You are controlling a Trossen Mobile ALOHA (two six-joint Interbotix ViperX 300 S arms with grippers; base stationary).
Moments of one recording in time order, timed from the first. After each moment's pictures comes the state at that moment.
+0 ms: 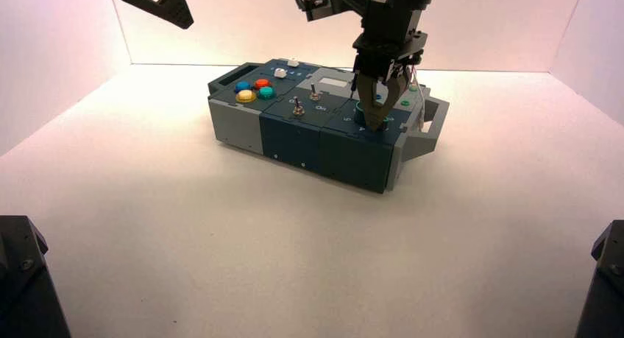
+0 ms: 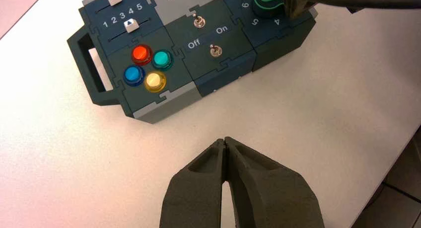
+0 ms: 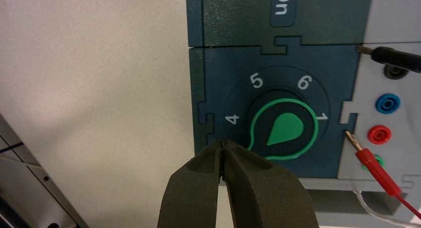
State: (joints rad) left arm -0.47 -0.65 0.94 -0.32 0.75 0.69; right arm 0.62 0.09 0.61 0.15 0.82 -0.52
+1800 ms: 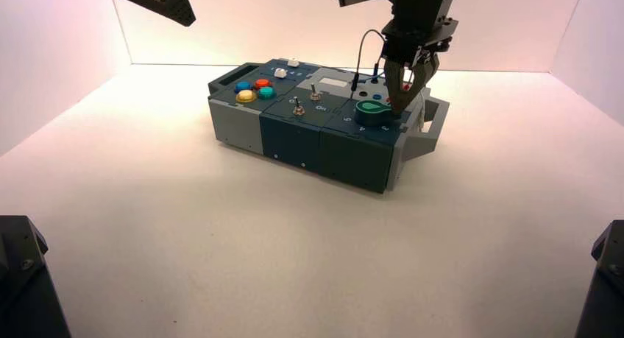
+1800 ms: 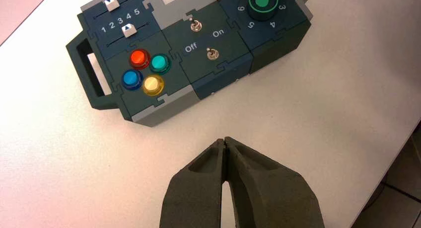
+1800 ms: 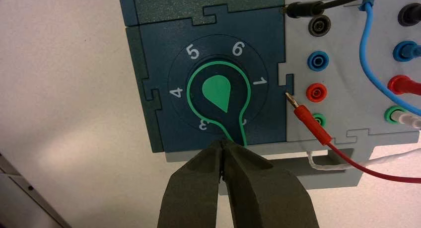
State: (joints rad) left arm -0.48 -0.66 0.94 -0.32 0.75 0.69; right arm 0.51 0.04 0.63 0.11 0.81 -0.52
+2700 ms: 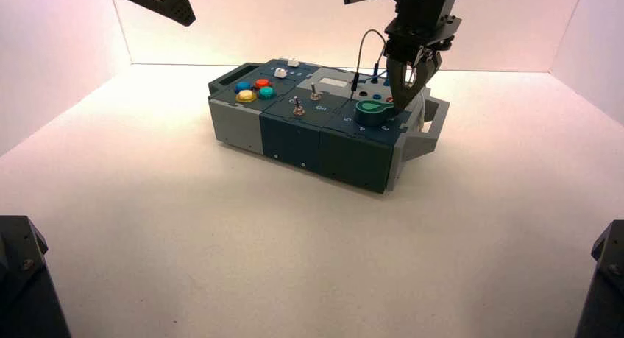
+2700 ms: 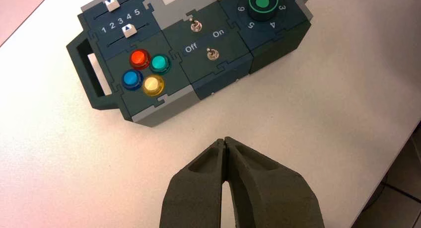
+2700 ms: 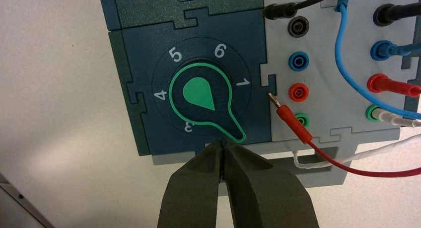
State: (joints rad) left arm -0.48 -0.66 0.94 -0.32 0.75 0.69; right arm 0.49 0.04 0.63 0.10 0.79 -0.51
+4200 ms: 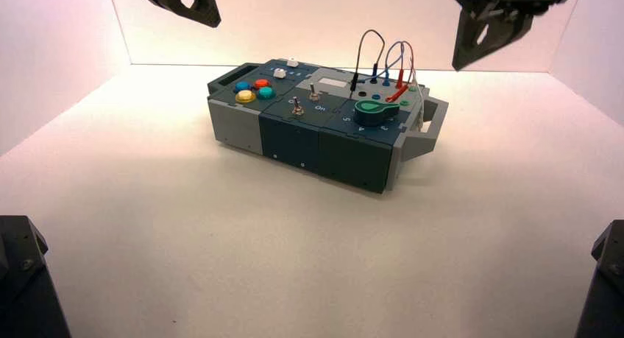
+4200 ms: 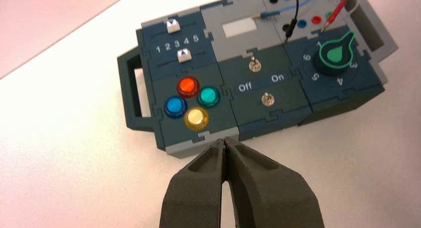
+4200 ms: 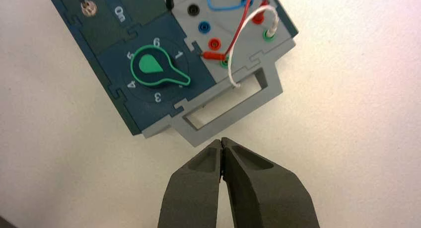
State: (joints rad) left arm -0.47 -0.46 0.97 -0.30 0.35 0.54; right arm 0.36 -0.42 0.95 0.10 0.61 -0.23
